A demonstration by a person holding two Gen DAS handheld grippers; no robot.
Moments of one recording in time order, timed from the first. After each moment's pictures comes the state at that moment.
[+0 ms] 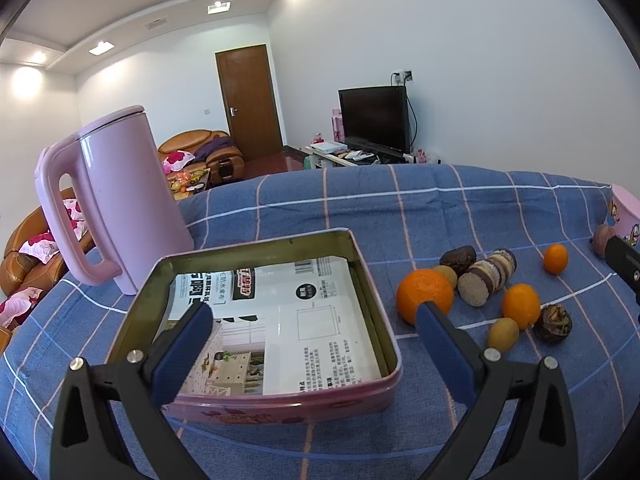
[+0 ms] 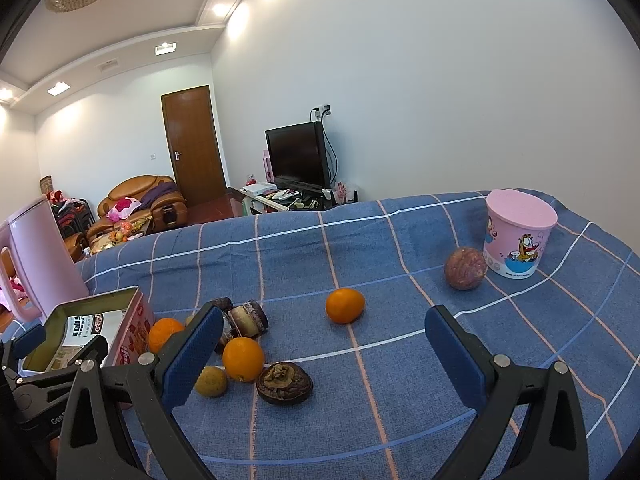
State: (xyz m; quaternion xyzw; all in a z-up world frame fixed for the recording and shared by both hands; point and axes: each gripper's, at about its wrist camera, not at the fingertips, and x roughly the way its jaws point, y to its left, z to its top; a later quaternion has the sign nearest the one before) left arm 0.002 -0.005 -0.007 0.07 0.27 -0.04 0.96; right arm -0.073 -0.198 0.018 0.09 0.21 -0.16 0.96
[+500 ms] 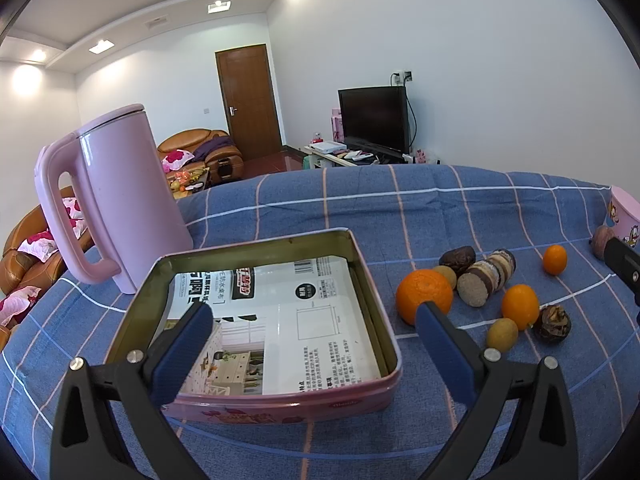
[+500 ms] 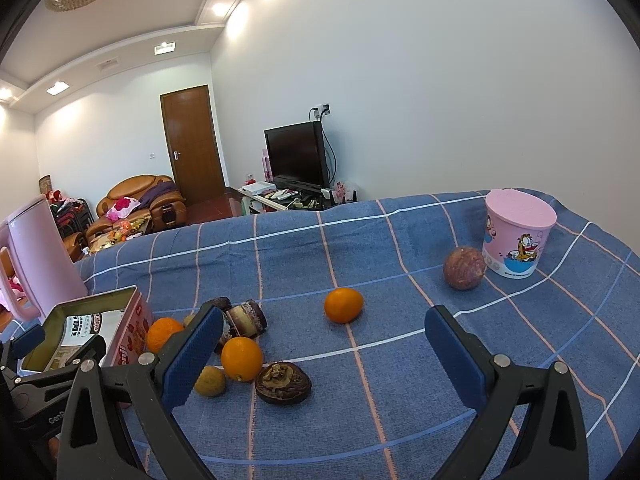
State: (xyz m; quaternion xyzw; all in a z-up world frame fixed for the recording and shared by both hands) left arm 0.002 -0.005 -0.007 0.07 0.27 -0.04 0.96; right arm -0.072 -0.198 0.016 0.09 0.21 -0.16 0.96
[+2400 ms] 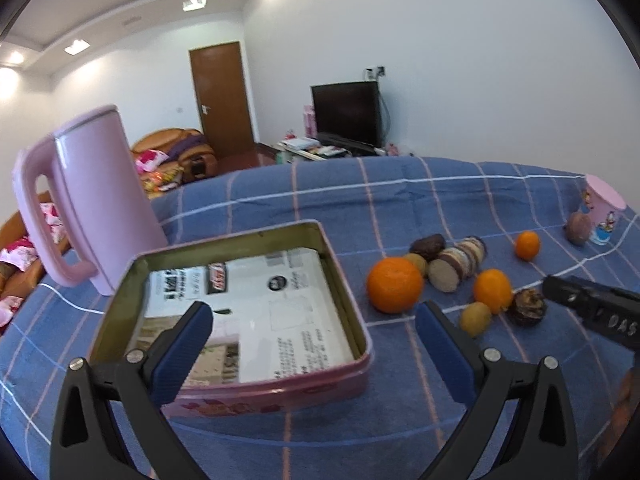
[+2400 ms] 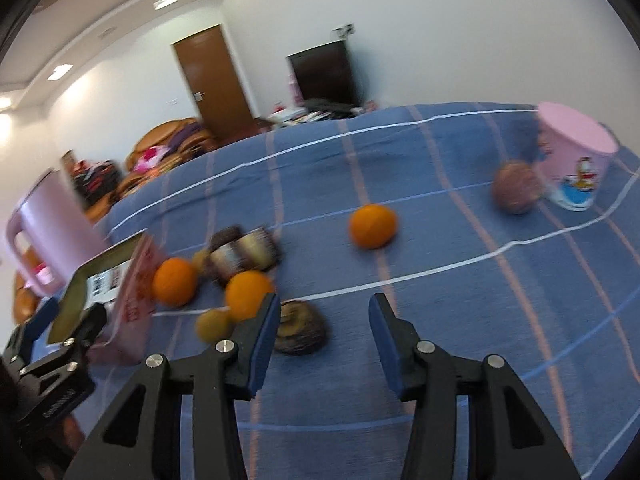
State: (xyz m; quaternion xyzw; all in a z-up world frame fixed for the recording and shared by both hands) left arm -0.008 -0.010 -0.006 0.07 0.28 -0.10 0.95; right arm -0.040 -0.213 -0.017 0.15 0.35 -0.05 0.92
